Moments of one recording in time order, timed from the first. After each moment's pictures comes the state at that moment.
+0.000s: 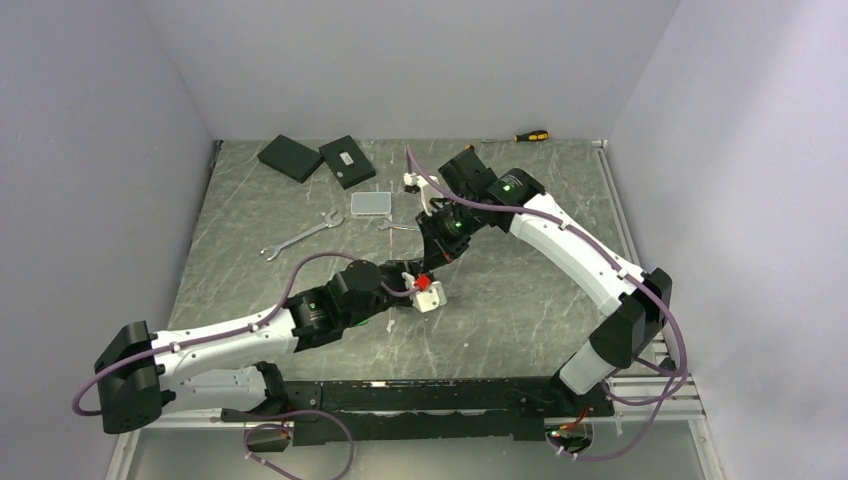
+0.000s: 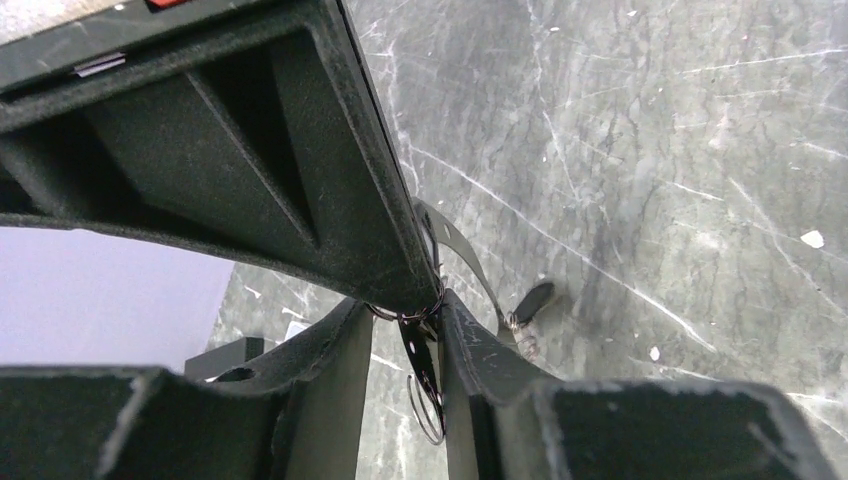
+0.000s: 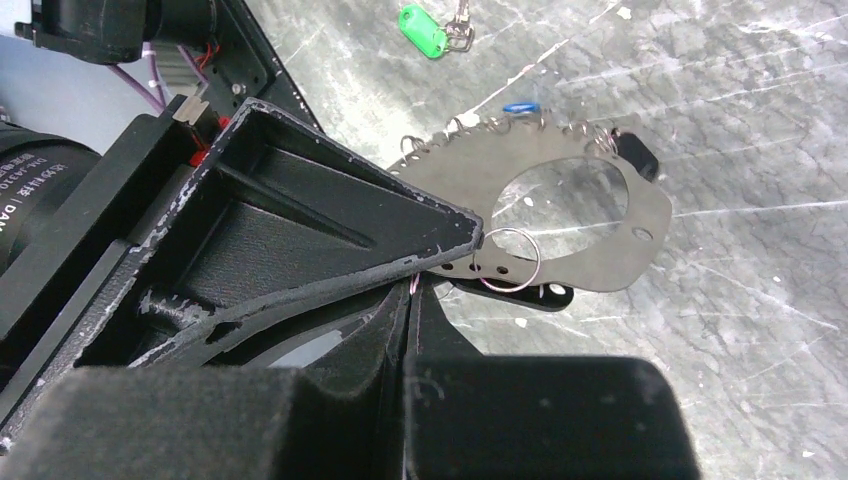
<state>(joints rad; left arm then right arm) -1.08 1.10 0.70 0.16 -0.14 0.64 0.72 1.59 1.62 -1.08 -0.51 0.04</state>
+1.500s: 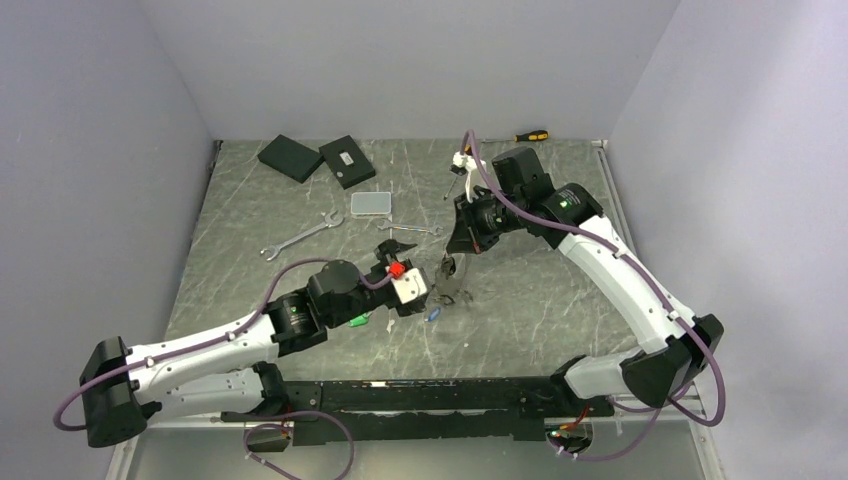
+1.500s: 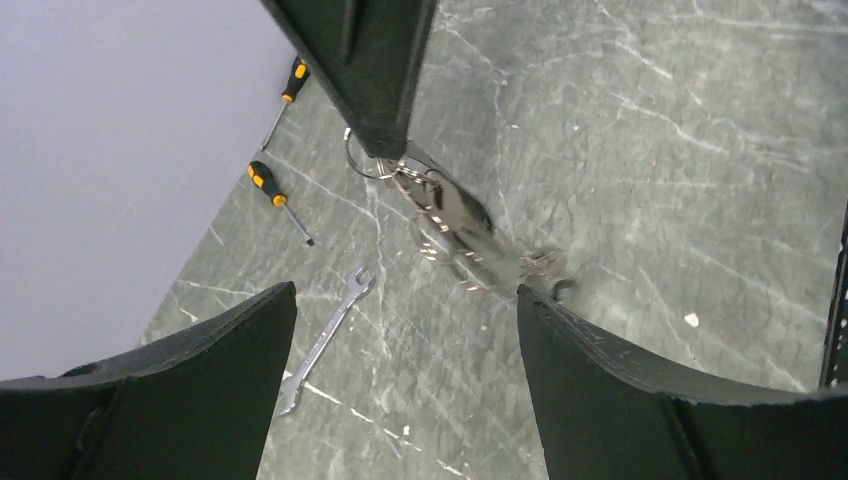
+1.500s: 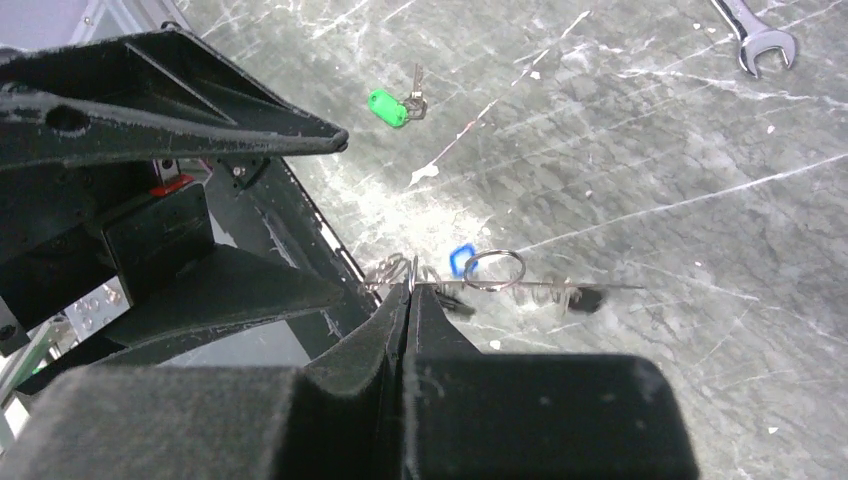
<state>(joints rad) -1.09 0.97 0.68 0.16 -0.07 0.45 0.58 1.35 1.47 -0.93 -0.50 0.10</state>
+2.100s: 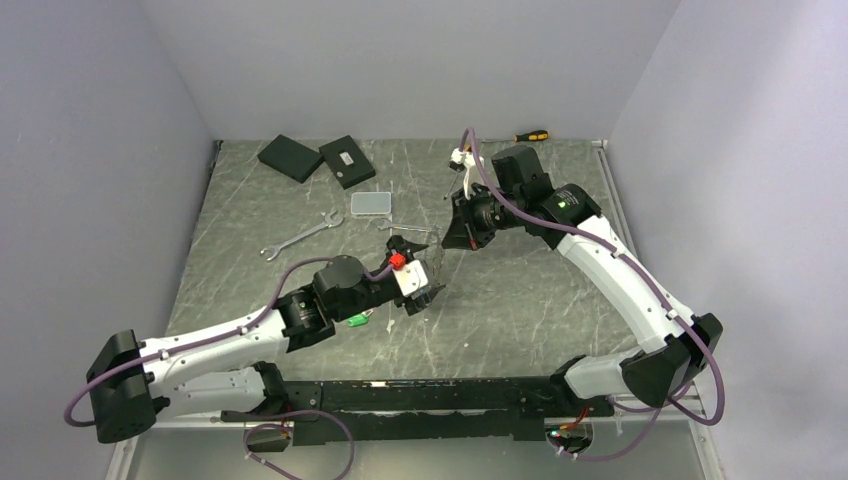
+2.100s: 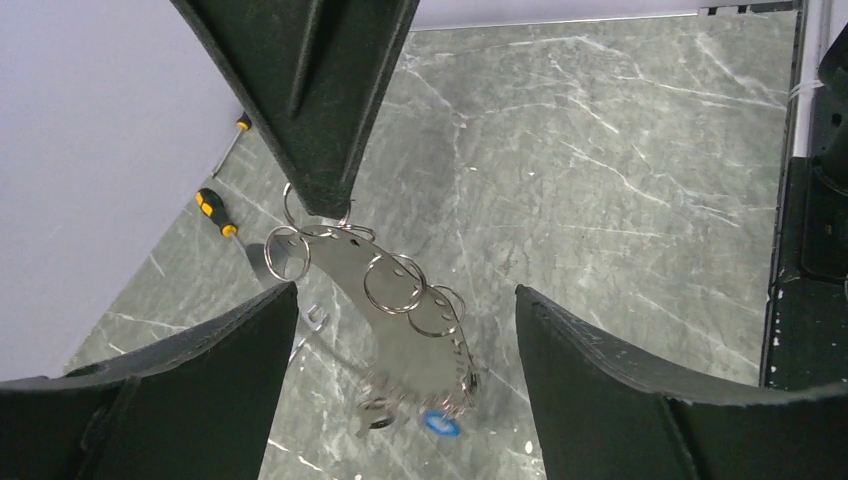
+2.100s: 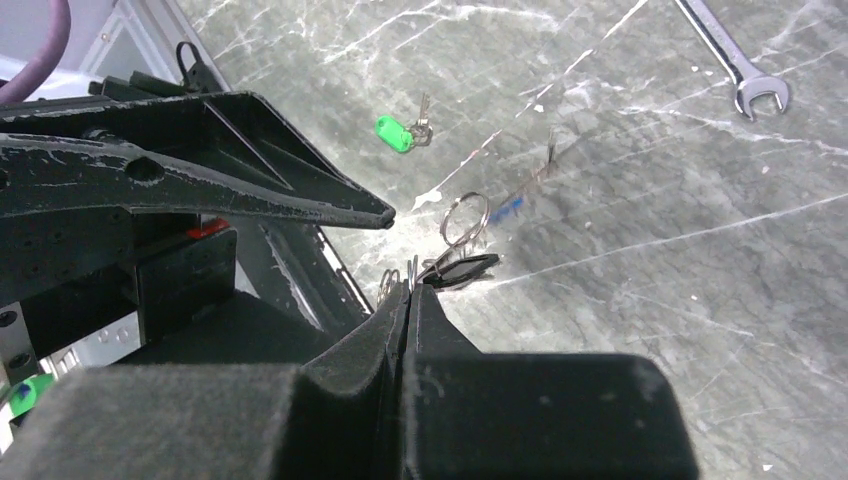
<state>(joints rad) -1.05 1.04 0.68 0.29 0.04 0.34 0.58 1.34 1.45 -0.86 -0.53 0.10</state>
